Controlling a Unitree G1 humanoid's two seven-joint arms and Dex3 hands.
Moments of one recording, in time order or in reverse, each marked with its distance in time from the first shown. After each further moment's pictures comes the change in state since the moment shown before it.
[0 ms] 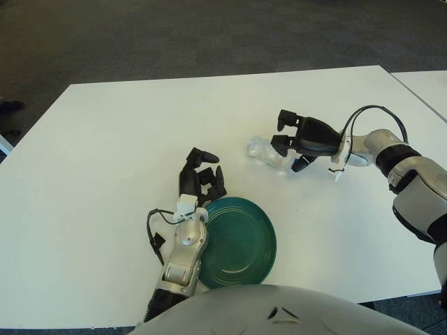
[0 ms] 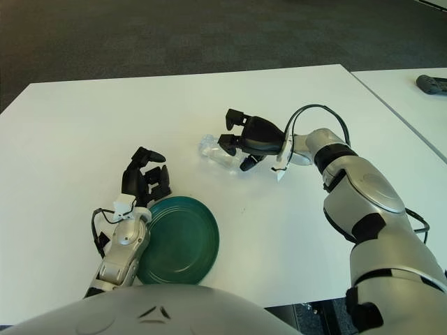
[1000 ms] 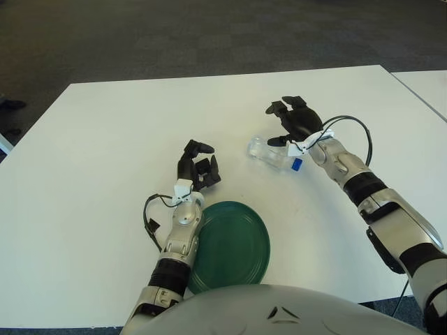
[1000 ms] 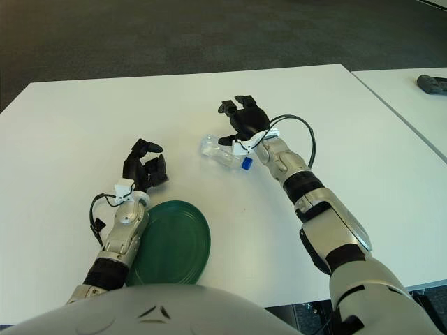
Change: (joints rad) left arm -0.189 -0.003 0.131 0.303 -0.071 -0.132 -0.082; right arm 0.264 0.203 -0.393 -0.406 0.316 0.856 0.674
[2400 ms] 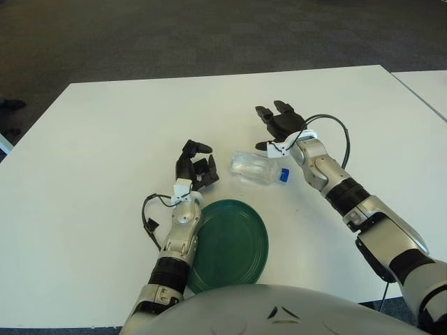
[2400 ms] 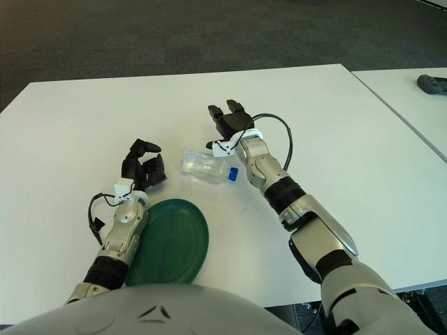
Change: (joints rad) left arm -0.010 -0.001 0.017 0.016 0.027 -0.003 0.017; right arm 0.085 0.045 0.053 -0.331 -0.096 0.297 0.314
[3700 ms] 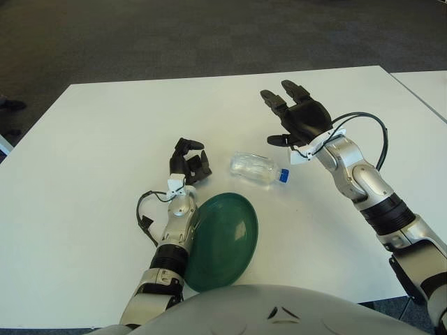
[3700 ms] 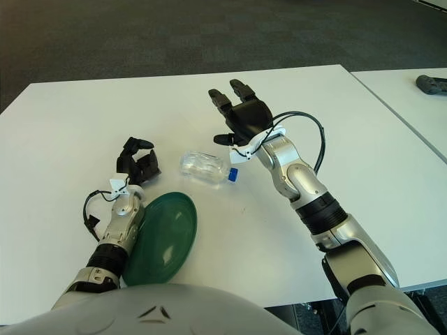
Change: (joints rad) left arm -0.112 0.000 0.107 0.197 -0.029 -0.088 -0.018; right arm 0.150 -0.172 -0.146 -0.409 -0.096 -0.114 0.060
